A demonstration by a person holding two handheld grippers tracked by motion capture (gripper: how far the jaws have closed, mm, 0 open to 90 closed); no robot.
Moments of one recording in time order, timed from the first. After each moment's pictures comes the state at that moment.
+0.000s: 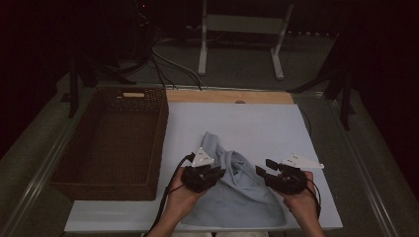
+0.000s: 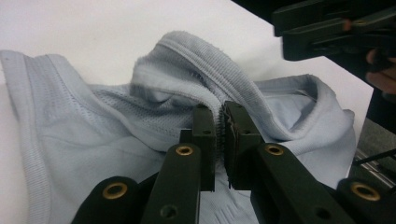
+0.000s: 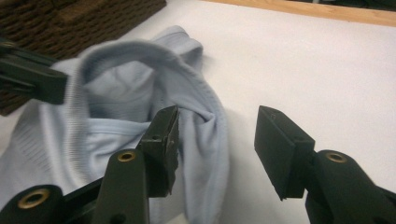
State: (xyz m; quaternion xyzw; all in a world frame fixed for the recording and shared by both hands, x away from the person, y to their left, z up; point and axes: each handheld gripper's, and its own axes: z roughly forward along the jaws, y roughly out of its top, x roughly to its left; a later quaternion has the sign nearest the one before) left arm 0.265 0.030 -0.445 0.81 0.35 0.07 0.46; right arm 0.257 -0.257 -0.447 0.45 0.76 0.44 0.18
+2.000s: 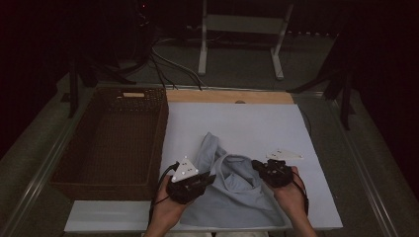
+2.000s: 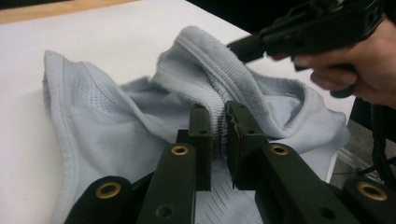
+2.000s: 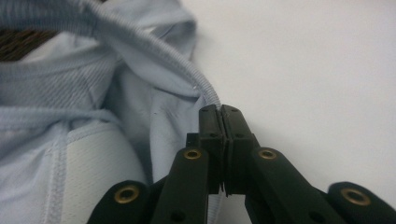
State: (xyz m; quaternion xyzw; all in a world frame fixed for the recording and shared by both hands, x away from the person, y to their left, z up) left arm 0.239 0.061 -0.446 0.79 0.33 0.09 0.50; right arm 0.281 -0.236 -0.463 0.46 0.77 0.39 0.19
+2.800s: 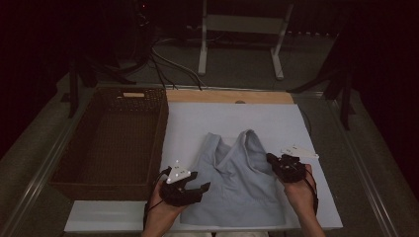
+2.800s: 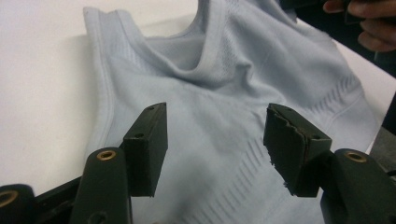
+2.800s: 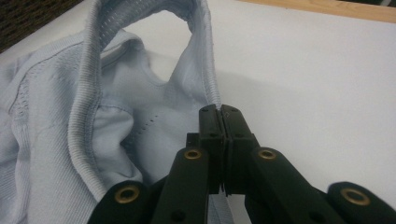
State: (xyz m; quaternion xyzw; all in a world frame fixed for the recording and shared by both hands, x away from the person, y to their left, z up) left arm 0.237 0.078 -0.470 0.79 0.39 0.09 0.46; right arm 0.289 -0.266 -0.462 0.50 0.74 0.38 0.23
